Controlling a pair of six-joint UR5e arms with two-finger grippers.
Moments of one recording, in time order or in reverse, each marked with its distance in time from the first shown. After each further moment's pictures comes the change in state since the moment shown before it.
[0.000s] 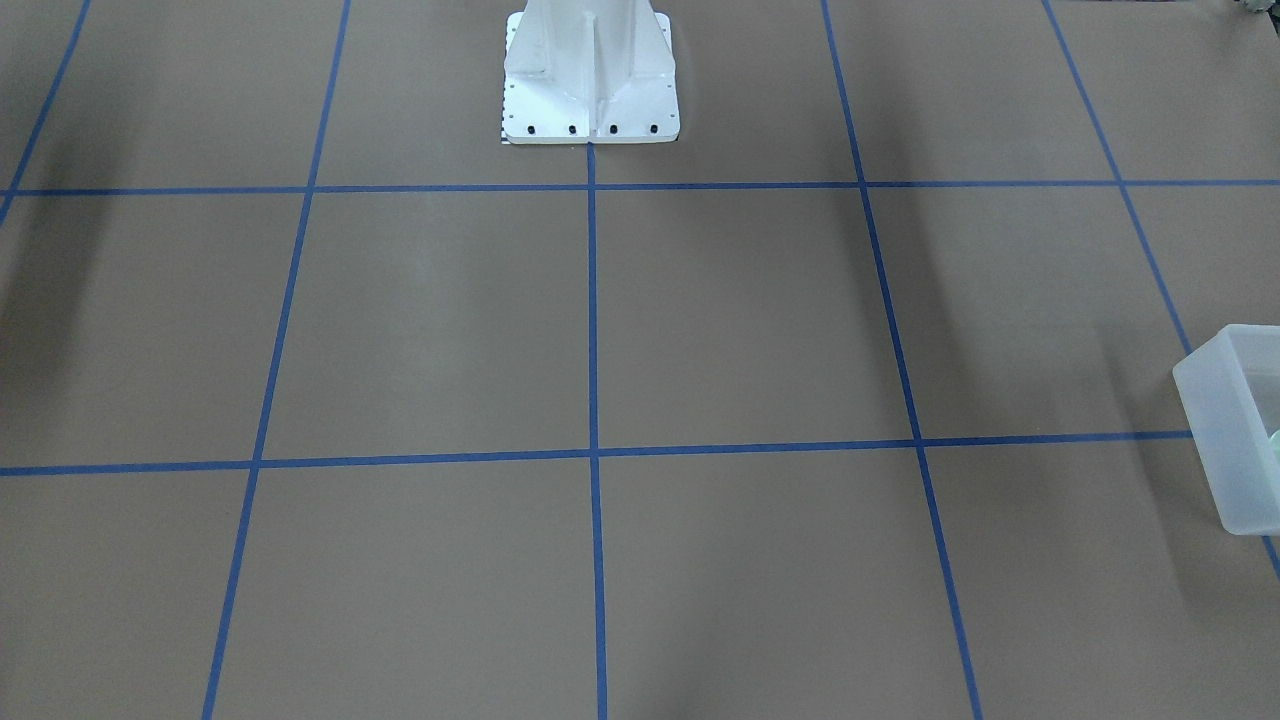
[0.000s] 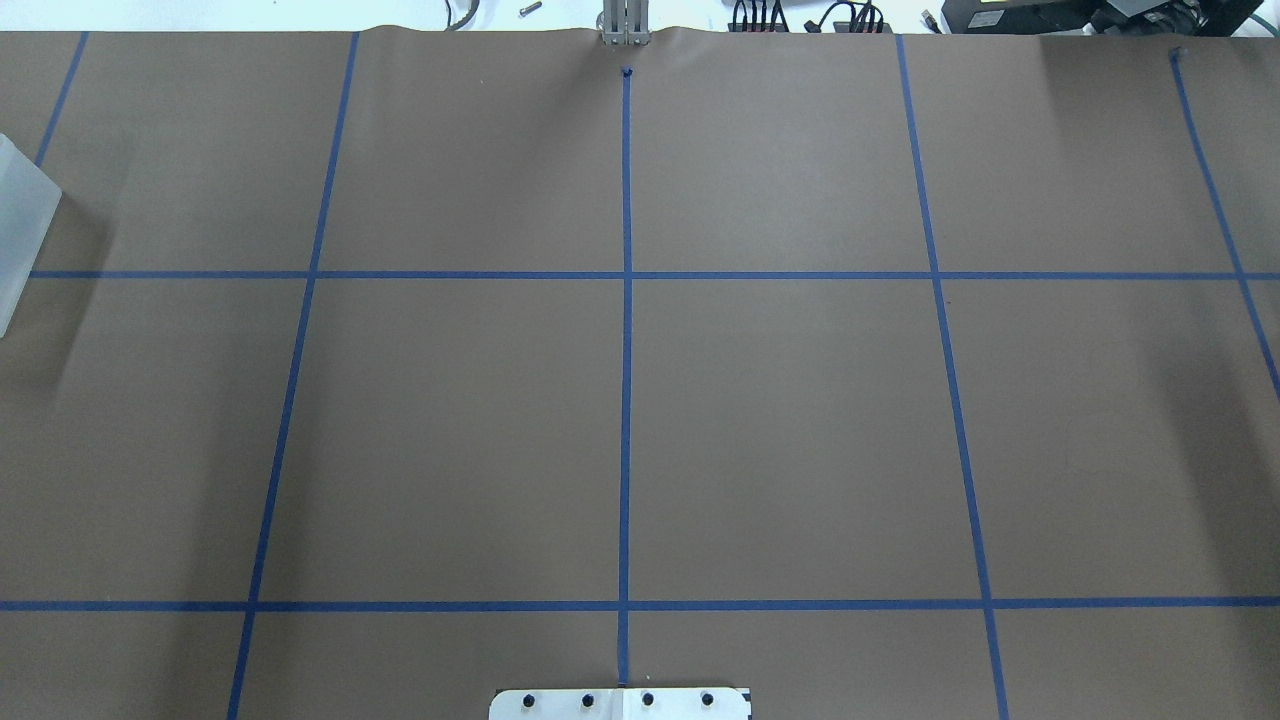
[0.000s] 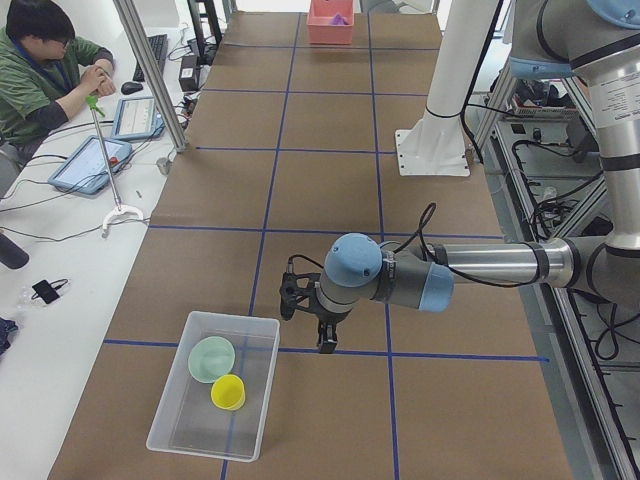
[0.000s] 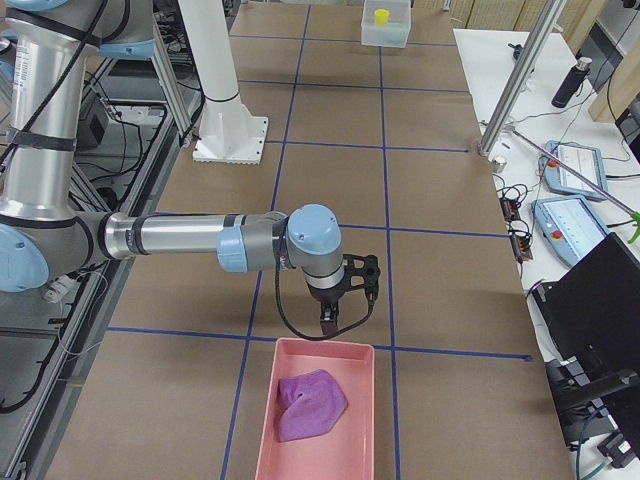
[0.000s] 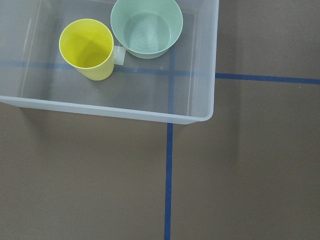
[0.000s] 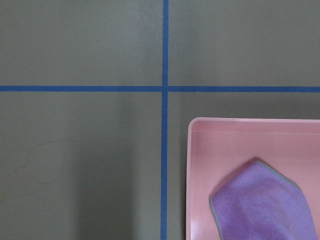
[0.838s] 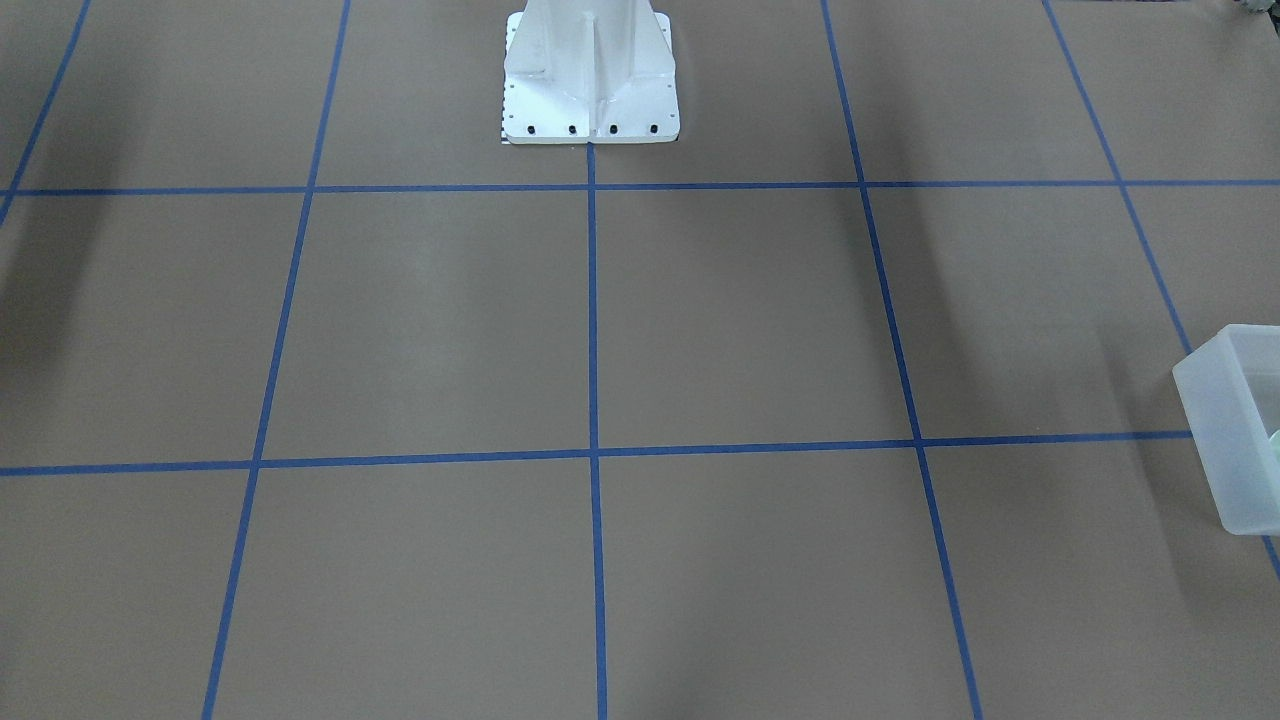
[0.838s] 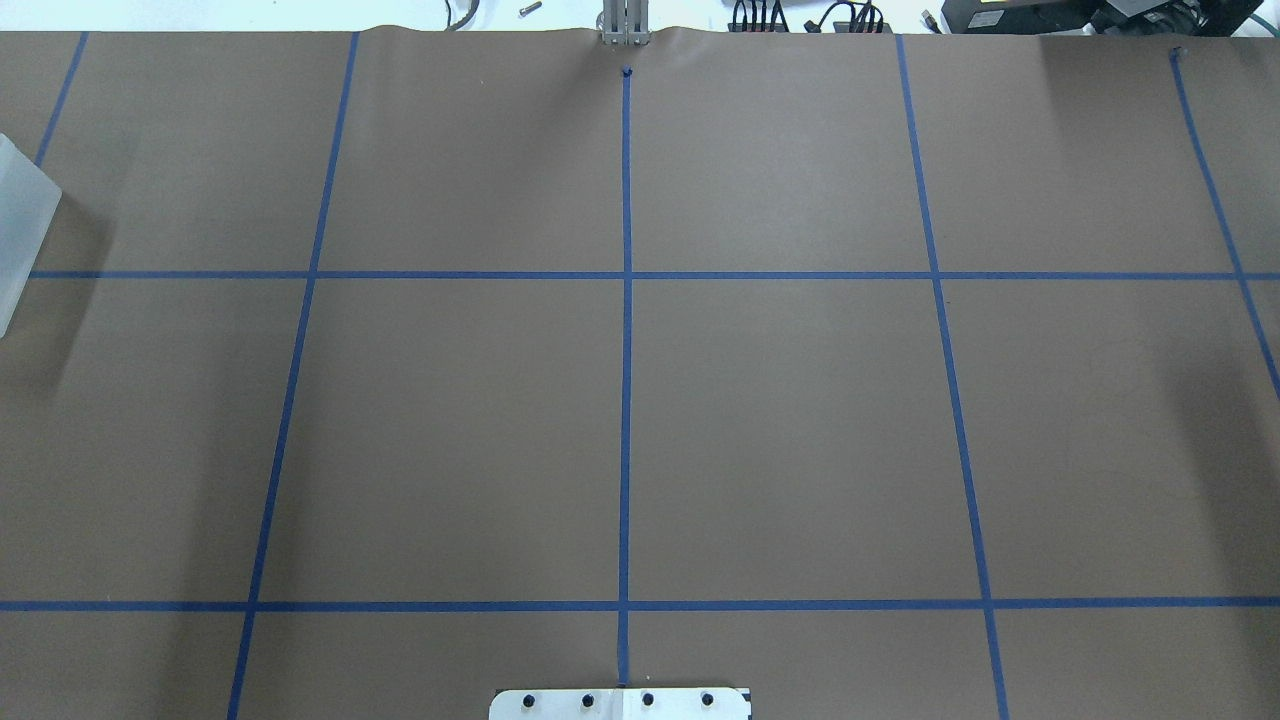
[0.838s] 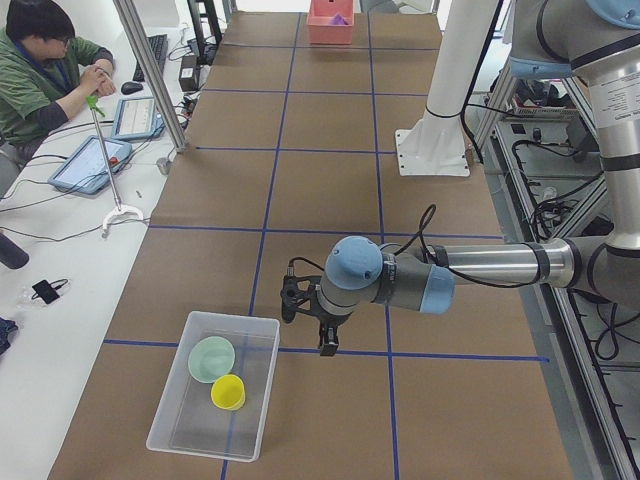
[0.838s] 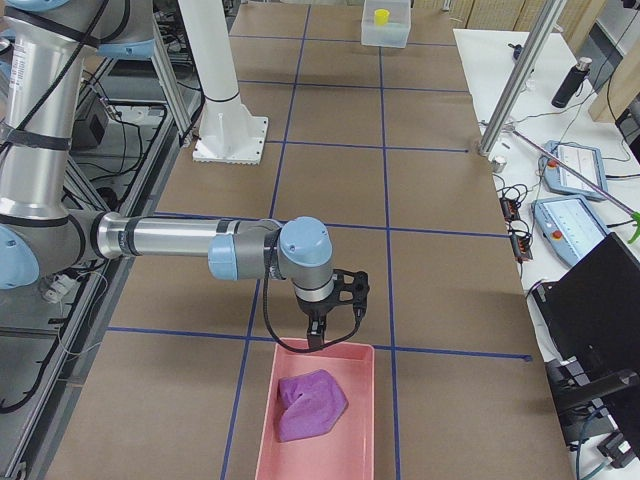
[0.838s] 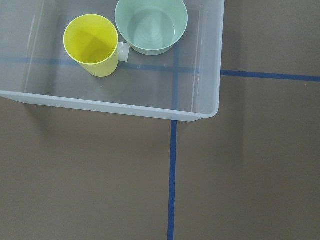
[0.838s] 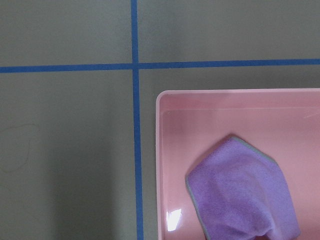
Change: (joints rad) left arm 0.000 0.002 0.008 -0.002 0.004 0.001; right arm 0.000 -0.034 -0.026 0.000 -0.033 0.001
